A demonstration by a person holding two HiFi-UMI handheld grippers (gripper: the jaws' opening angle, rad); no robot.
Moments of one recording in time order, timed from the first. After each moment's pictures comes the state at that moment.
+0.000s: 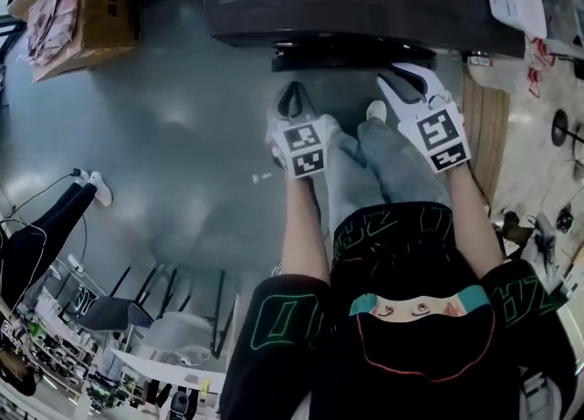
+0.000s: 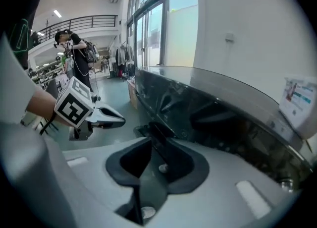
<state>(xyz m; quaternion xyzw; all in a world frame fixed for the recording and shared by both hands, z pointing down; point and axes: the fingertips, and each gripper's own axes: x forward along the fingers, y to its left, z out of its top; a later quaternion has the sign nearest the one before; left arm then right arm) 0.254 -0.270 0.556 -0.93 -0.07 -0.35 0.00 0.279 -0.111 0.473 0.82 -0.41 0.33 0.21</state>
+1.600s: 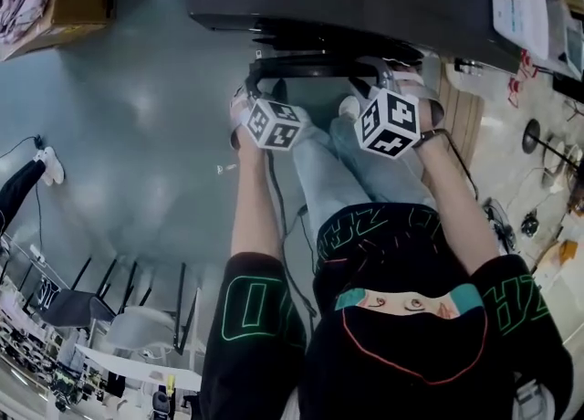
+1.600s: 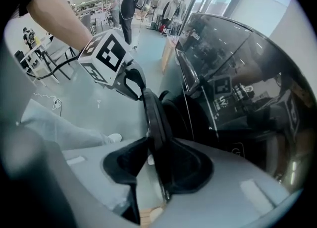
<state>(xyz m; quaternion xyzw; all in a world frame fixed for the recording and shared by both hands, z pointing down) 0.243 -0.262 0.657 -0.85 -0.21 -0.45 0.18 0.262 -0.124 0.559 0.61 -0.49 0.37 0.50</state>
